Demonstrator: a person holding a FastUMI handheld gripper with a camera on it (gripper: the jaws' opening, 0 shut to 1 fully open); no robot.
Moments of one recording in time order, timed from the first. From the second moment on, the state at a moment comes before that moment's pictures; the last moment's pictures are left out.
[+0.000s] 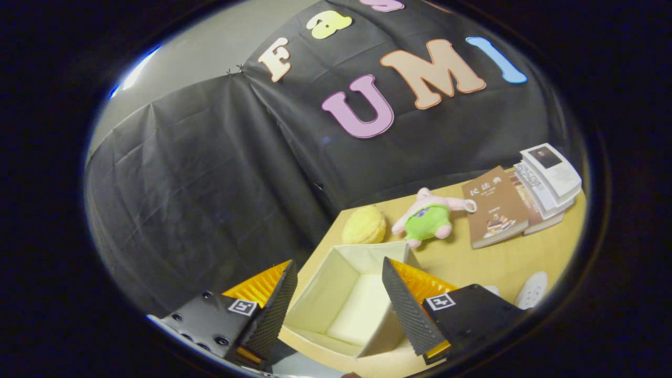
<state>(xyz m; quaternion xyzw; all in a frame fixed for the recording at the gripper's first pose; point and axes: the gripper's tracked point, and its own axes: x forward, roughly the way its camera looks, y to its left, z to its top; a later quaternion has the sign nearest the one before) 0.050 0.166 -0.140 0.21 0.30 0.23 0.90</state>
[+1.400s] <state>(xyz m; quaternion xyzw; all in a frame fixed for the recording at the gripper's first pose) -0.025 -0.017 -0.338 0.00 0.48 0.19 0.86</state>
